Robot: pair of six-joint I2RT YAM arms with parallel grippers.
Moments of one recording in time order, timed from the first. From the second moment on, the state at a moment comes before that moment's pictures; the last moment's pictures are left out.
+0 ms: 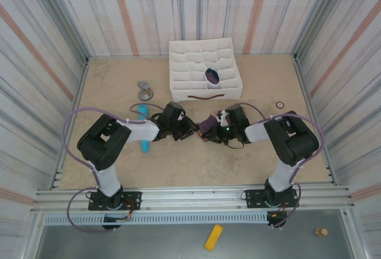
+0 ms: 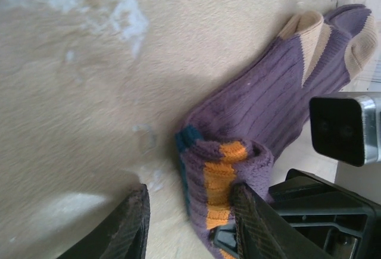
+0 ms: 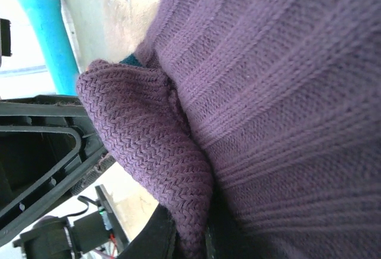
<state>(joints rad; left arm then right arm) -0.69 1.79 0.85 0.14 0.35 -1.10 0.44 1.75 0.60 0.28 -0.72 0.91</state>
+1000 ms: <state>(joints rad) -0.74 1.92 1.10 -0.10 0.29 -1.07 0.39 1.75 0.56 0.37 -0.80 1.01</state>
